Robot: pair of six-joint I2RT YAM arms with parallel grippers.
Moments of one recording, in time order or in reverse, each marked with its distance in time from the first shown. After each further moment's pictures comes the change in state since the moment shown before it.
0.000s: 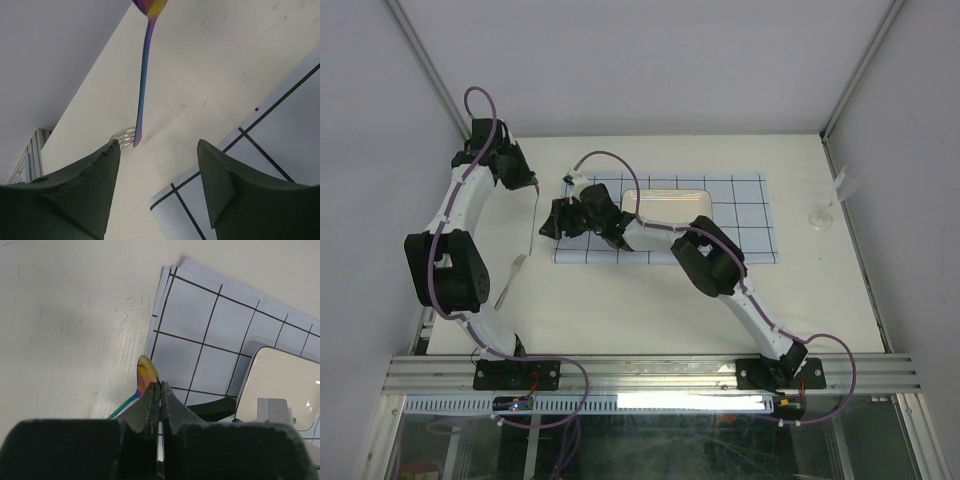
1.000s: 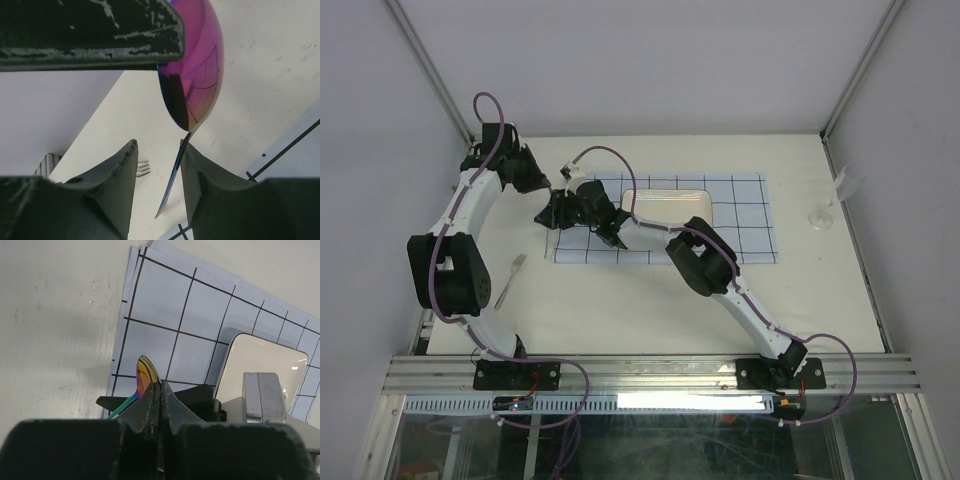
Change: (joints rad) left arm -0.045 -0.029 -0.062 0.040 0.052 -0.079; right arm 0.000 0.082 0.118 0.092 0.042 0.043
